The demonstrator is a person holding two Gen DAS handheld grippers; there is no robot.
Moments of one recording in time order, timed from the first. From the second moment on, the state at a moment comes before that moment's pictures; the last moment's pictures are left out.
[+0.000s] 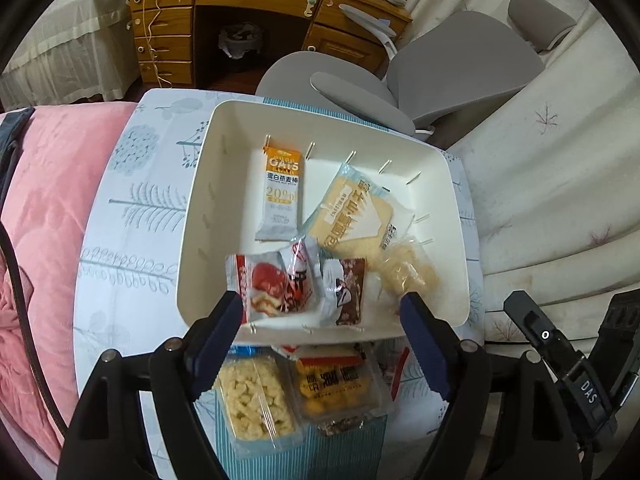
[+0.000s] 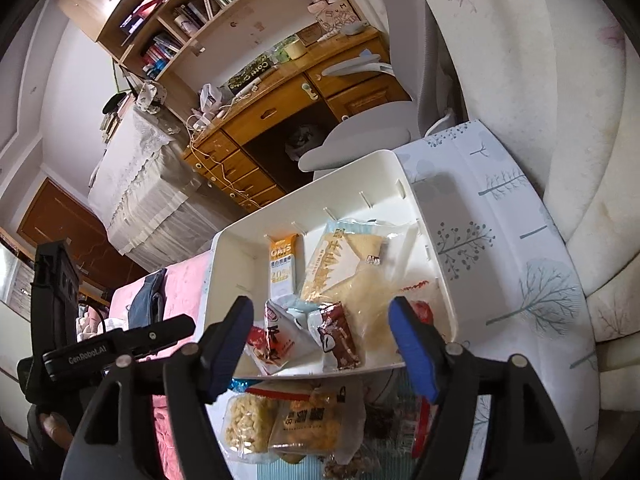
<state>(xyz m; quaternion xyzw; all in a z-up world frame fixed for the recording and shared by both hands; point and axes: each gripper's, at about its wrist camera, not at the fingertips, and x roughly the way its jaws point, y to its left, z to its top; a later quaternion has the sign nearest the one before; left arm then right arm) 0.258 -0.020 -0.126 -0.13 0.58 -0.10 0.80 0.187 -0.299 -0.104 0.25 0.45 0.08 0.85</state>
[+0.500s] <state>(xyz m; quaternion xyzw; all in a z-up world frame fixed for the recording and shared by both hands) 0.165 -0.035 -0.093 -0.13 0.55 -0.06 0.82 0.132 -0.309 -0.073 0.22 0.45 0.14 0.86</state>
